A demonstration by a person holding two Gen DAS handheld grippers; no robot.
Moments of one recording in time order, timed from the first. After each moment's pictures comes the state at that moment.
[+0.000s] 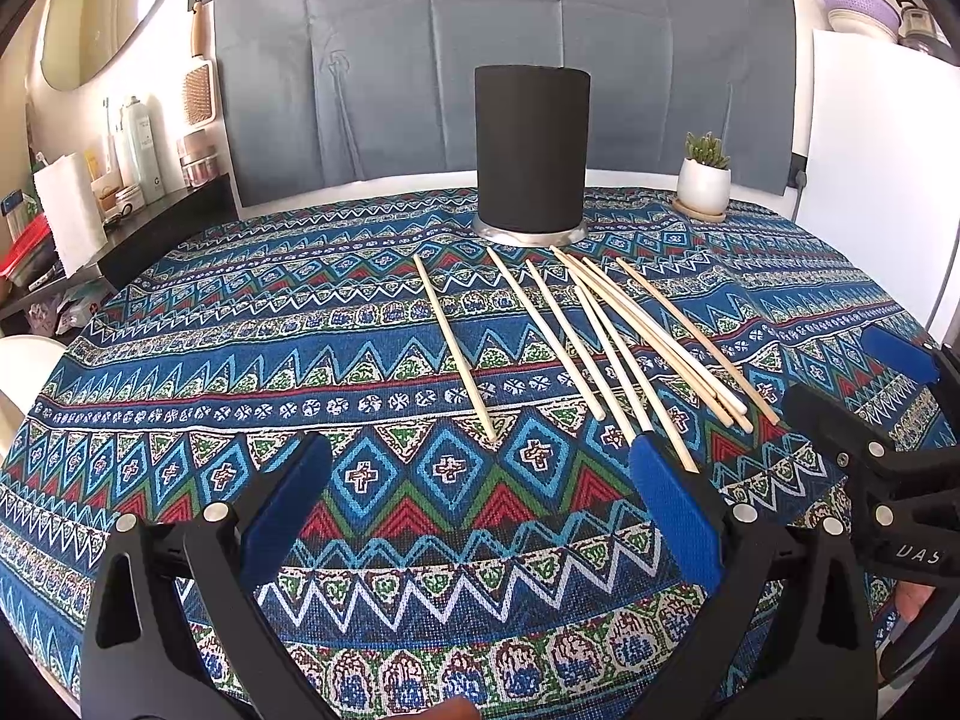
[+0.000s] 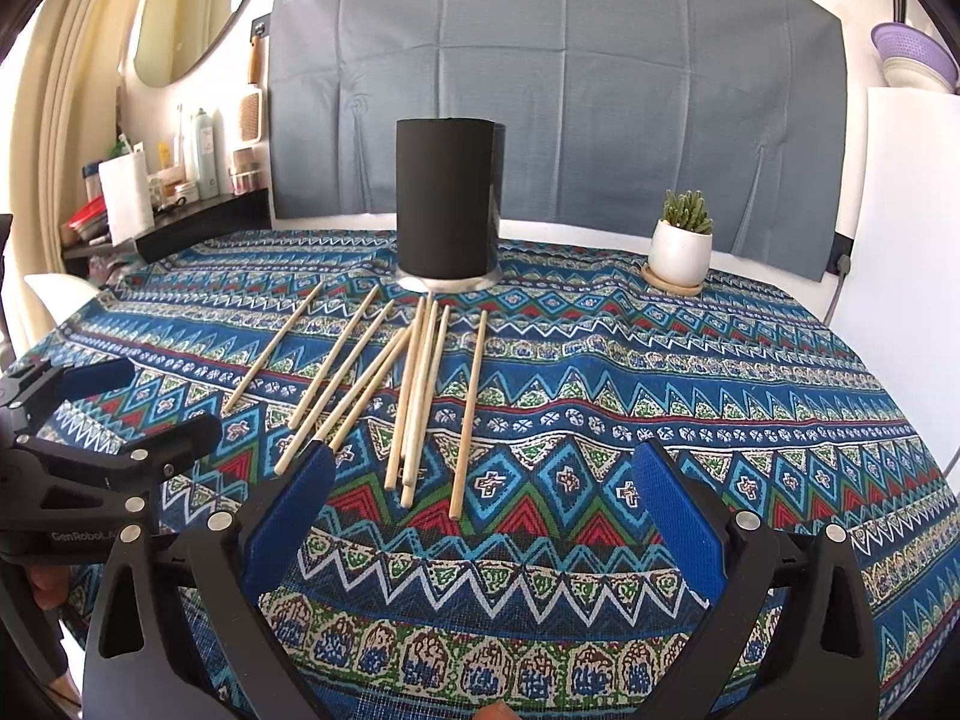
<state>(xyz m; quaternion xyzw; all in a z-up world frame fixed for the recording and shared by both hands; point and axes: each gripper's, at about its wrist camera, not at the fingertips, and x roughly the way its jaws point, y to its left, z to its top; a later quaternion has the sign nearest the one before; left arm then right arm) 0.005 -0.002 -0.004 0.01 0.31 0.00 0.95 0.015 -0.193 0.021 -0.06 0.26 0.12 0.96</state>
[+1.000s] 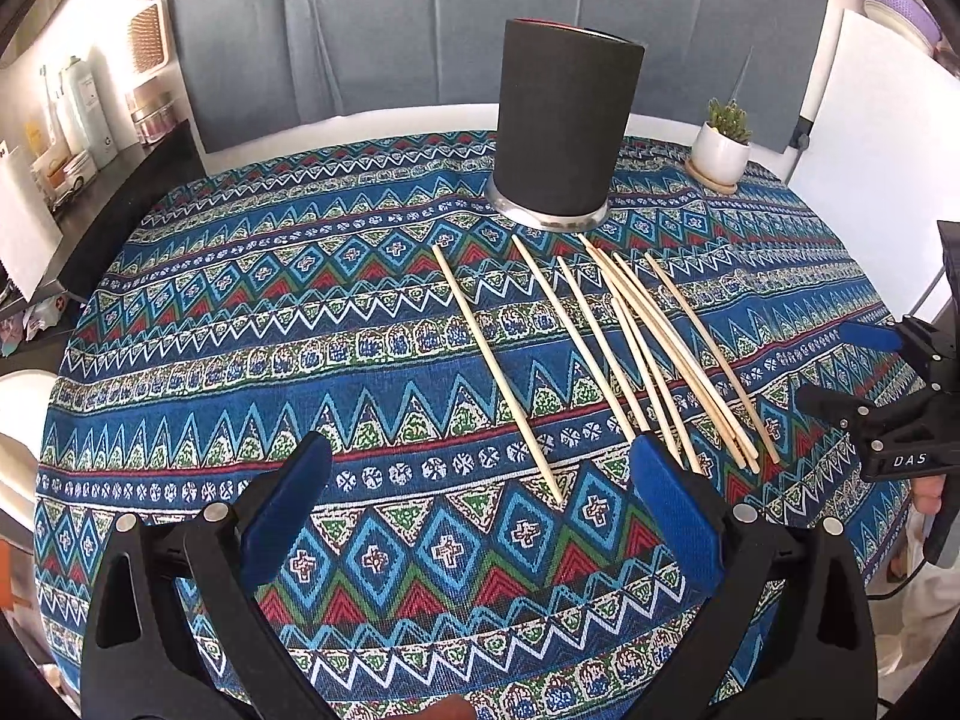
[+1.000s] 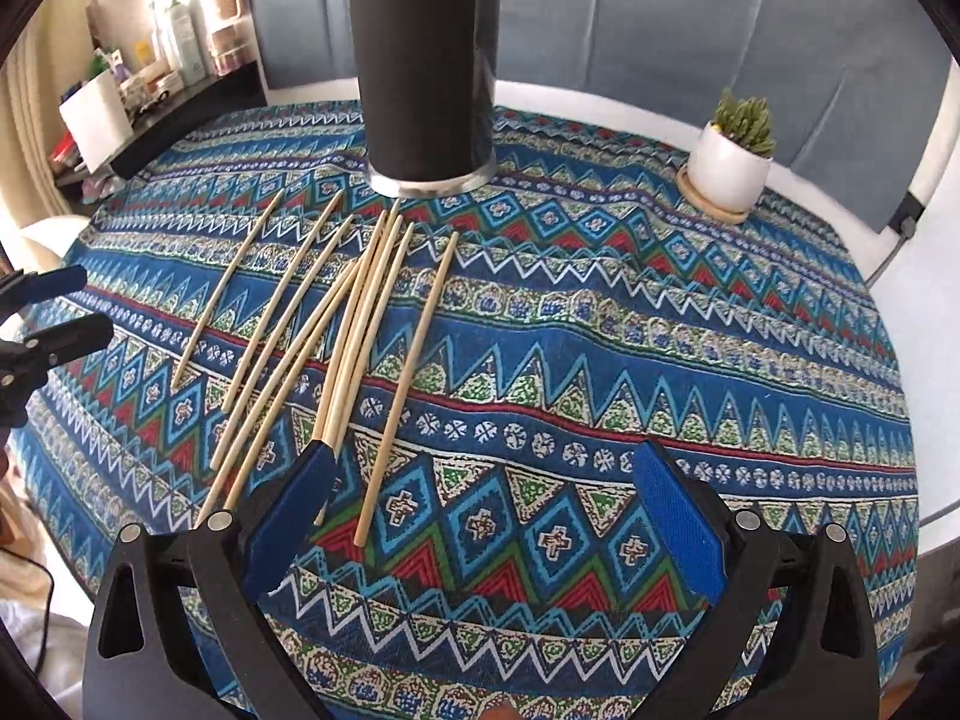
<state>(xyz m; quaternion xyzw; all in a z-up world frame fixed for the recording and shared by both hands) 0.076 0.045 0.046 0.01 0.45 -0.05 0.89 0.117 -0.208 0.042 -0.10 0.48 0.16 0.86</state>
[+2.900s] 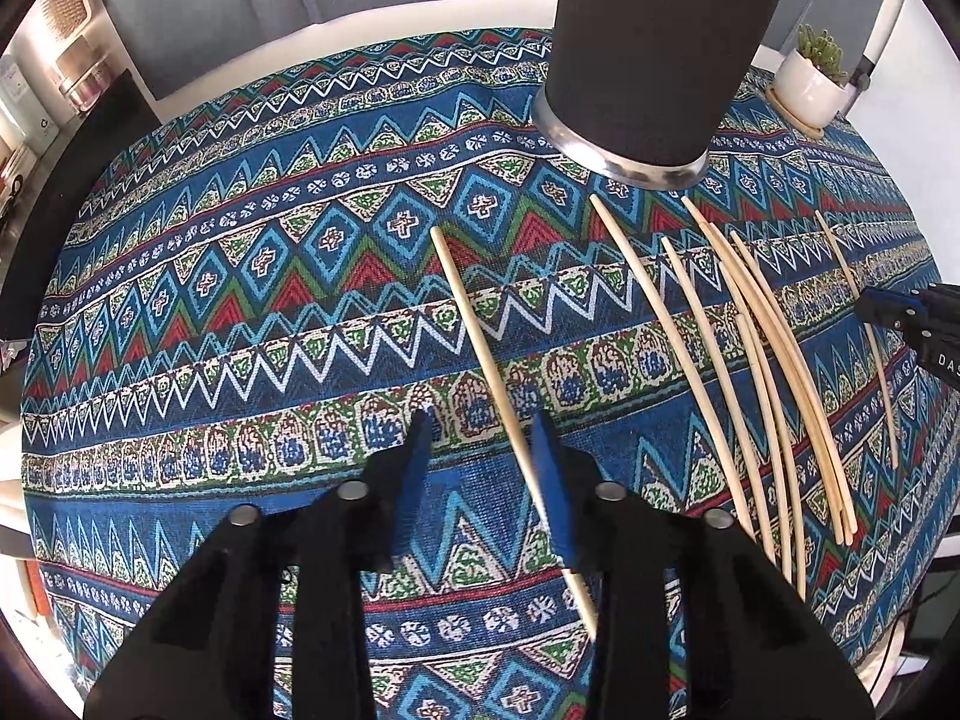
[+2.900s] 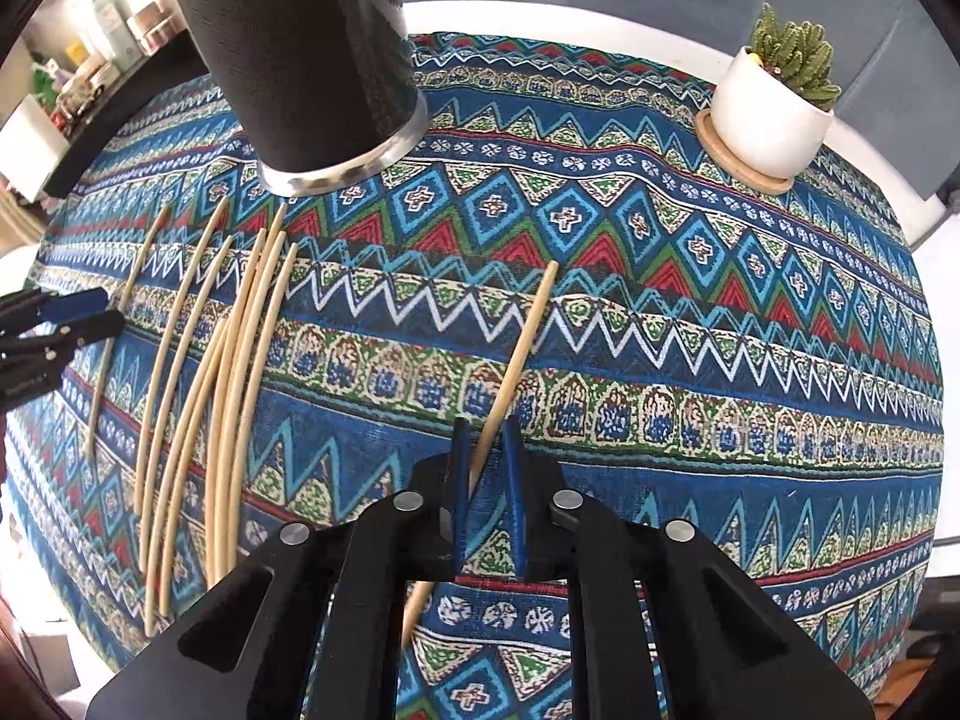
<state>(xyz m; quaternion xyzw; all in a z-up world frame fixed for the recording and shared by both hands) 0.176 0.059 0.005 0.03 0.56 -0.04 0.83 0.209 -0.223 0.009 -0.10 0.56 0.15 0.81</state>
